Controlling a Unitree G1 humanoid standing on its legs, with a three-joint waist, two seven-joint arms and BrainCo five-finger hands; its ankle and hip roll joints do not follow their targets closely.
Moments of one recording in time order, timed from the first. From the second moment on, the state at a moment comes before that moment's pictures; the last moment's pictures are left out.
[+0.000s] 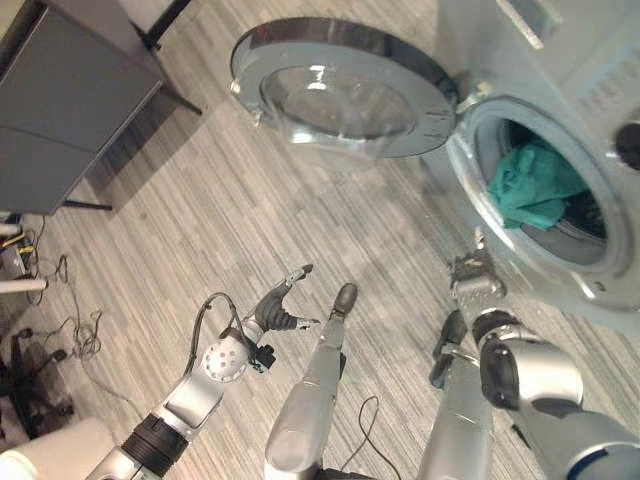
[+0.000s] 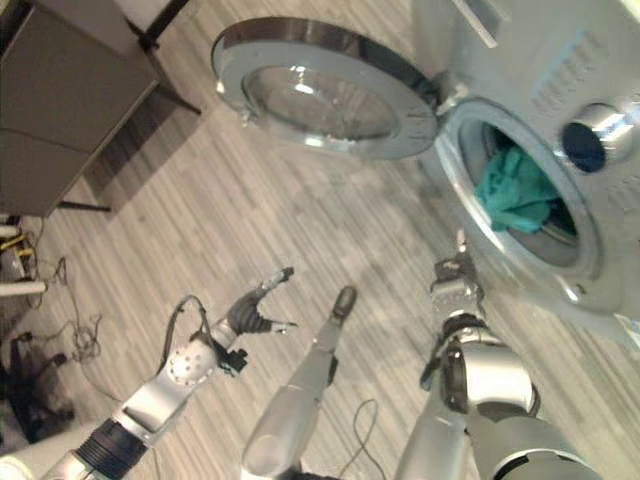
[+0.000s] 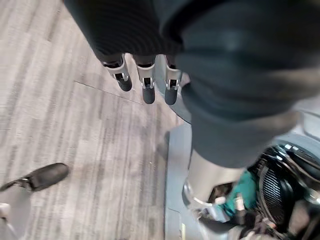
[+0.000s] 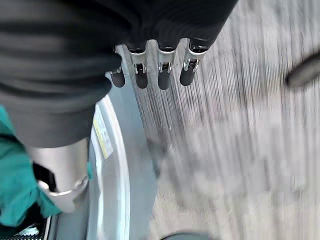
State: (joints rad) left arm -0.17 0.54 -0.48 -0.01 -0.06 -0.01 0.02; right arm -0.94 -0.35 -0.25 1.32 1.20 -0.16 -0.17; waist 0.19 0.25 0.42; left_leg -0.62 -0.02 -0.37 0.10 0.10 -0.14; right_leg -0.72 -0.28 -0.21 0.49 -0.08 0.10
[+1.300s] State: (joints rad) left arm -0.16 0.55 -0.44 -0.01 -0.12 -0.06 0.10; right arm -1.22 -0.78 -0.04 1.31 1.19 -0.24 -0.24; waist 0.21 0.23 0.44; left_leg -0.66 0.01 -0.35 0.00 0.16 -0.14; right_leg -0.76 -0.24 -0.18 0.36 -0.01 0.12
